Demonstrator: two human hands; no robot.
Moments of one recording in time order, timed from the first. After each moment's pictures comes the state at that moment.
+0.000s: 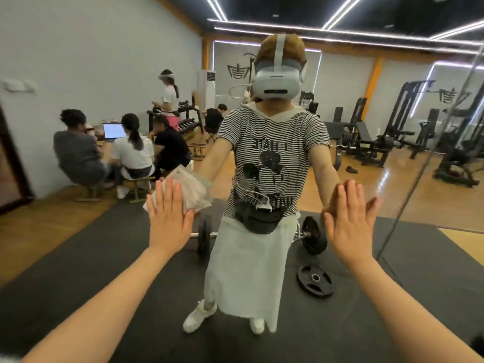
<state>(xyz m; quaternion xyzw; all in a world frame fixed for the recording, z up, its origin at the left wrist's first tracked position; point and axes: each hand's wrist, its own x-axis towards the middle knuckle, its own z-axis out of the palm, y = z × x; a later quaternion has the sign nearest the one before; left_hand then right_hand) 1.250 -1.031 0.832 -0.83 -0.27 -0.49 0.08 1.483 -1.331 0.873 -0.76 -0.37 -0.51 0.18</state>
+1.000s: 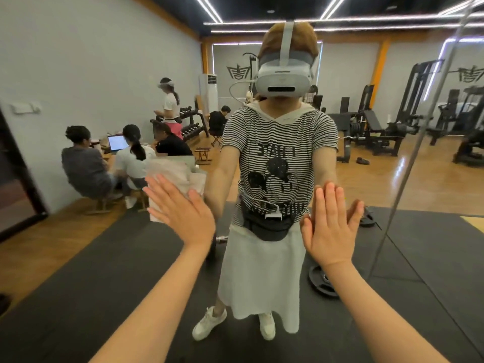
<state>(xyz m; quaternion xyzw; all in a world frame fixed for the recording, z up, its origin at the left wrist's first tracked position) 1.346 -1.118 0.890 -0.66 -0.40 -0.62 -0.17 1.508 -1.312 0.855 -0.69 -0.35 -0.60 0.21</state>
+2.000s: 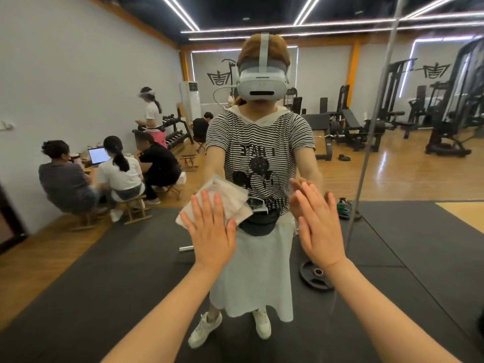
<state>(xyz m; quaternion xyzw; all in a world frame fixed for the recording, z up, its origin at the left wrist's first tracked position) 1.365 -1.160 0.845 -0.81 -0.21 -0.54 0.07 1.488 -1.355 0.877 -0.69 -0.46 -0.47 0.29</state>
